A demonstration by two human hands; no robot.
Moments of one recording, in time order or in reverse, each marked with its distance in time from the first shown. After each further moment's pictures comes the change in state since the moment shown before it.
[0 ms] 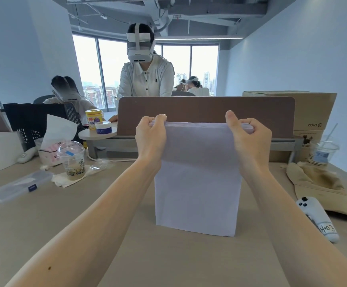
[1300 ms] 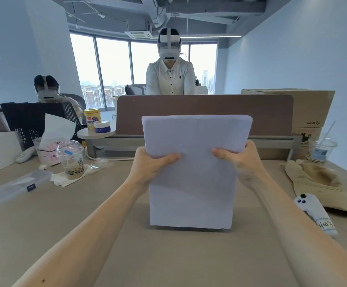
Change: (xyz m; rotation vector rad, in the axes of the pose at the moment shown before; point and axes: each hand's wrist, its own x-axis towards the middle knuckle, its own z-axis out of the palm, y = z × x) left_hand -0.009 -0.065 -0.040 -0.104 -0.411 0.034; right_hand -0.005 0.038 -0.025 0.224 -0.565 0.057
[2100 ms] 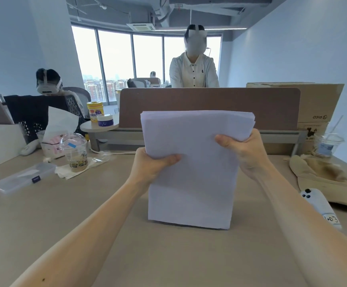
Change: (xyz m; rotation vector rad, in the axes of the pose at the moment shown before) left_hand -0.008 -0.018 -0.010 0.027 0.067 -0.010; right_hand 0.003 -0.006 0.009 0.104 -0.056 -0.076
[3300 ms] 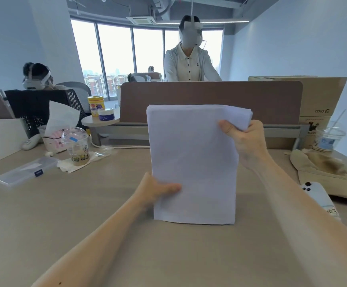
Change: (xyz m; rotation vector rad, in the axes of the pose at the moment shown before) left_hand -0.026 -0.067 -0.017 0.100 -0.181 -0.229; right_hand 0.006 0.001 0.005 -0.157 0.159 -0.027
